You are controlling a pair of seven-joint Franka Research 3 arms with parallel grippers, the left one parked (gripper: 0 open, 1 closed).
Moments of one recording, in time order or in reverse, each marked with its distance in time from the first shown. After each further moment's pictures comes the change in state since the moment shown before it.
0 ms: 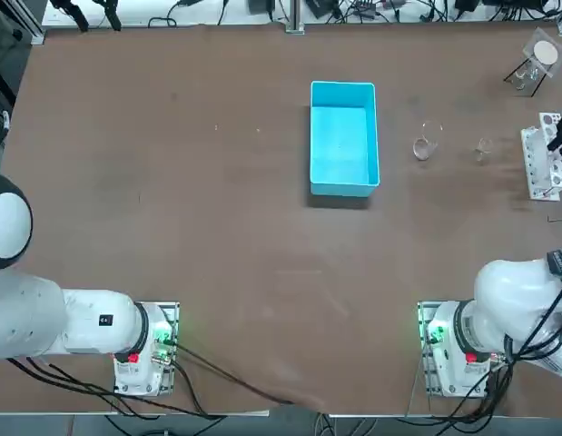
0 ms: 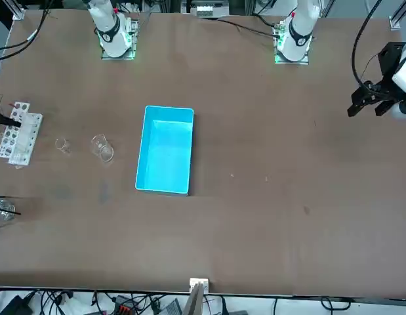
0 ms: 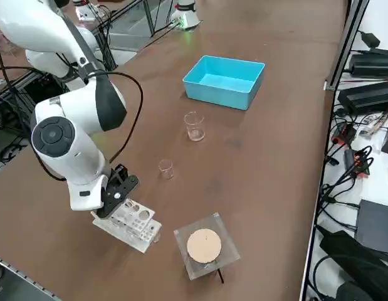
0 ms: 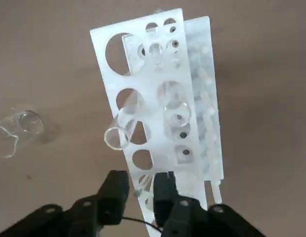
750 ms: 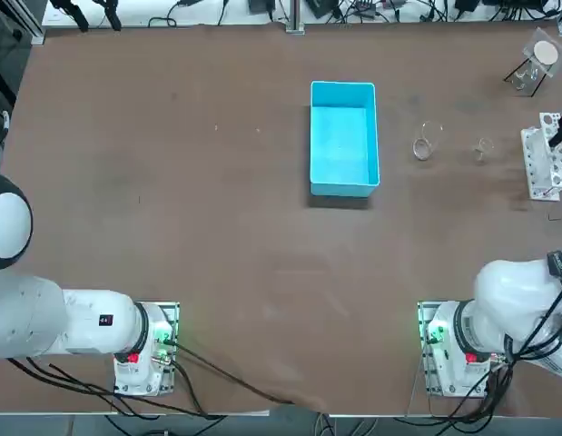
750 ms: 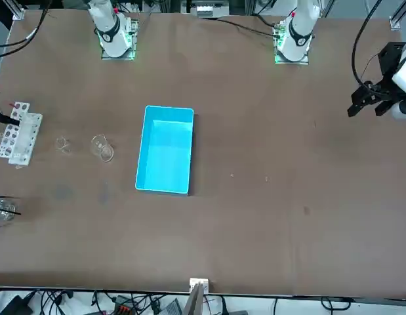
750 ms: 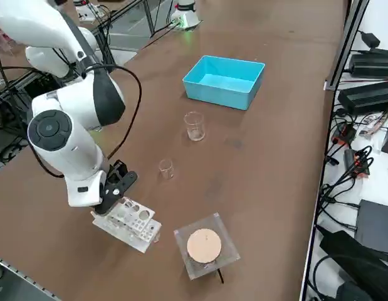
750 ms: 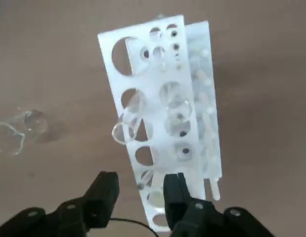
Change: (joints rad) arm 0.001 -0.015 0.001 0.000 0.000 -0.003 -0.002
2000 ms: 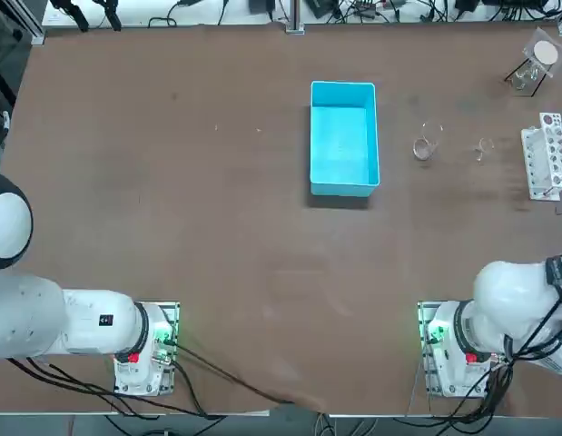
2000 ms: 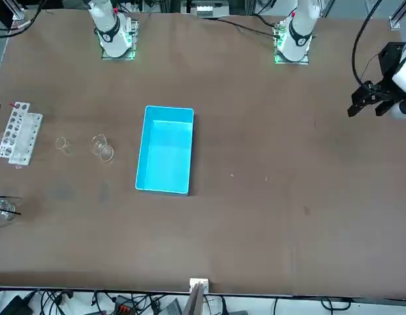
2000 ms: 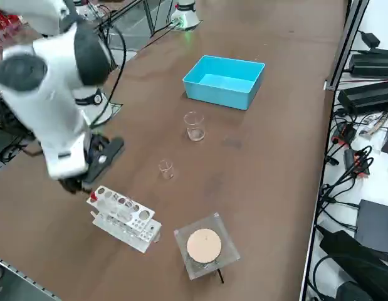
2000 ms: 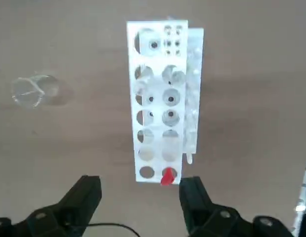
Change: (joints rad) arm 0.006 -0.106 -0.017 0.014 -0.062 -0.100 -0.151
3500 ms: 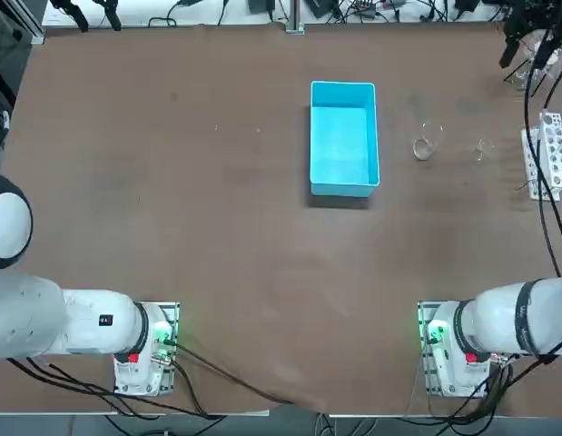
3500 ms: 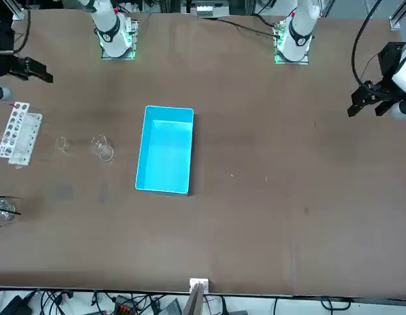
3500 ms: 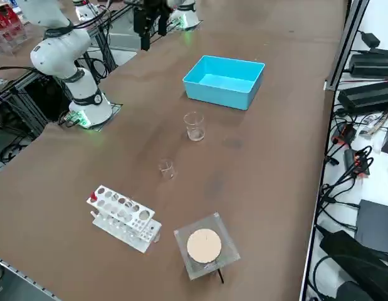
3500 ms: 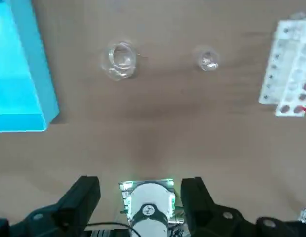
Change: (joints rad) arm 0.628 -0.393 0.013 0.049 0.002 -0.507 0.623
